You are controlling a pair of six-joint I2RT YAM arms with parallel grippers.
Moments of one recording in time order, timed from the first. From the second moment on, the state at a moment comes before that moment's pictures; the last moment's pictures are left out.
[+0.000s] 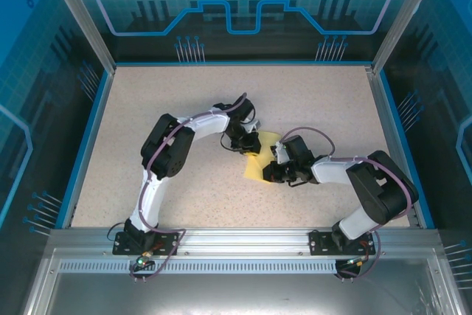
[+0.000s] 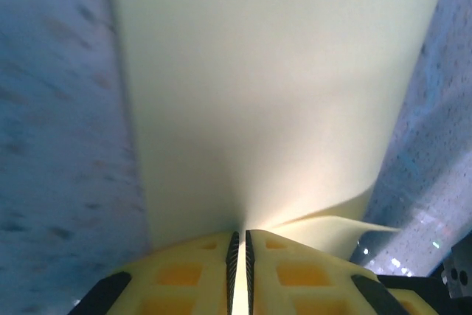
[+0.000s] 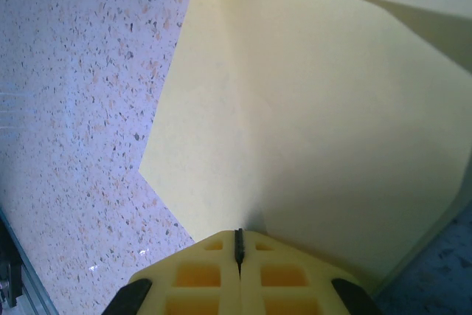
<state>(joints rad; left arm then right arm) -0.56 2.22 1.60 -0.70 0.54 -0.47 0.51 1.56 0.53 0.03 -0.50 0.56</state>
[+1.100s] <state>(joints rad) -0.65 2.10 1.43 -0.58 0.55 -0.59 0.51 1.55 0.53 -0.02 -0.55 0.56</state>
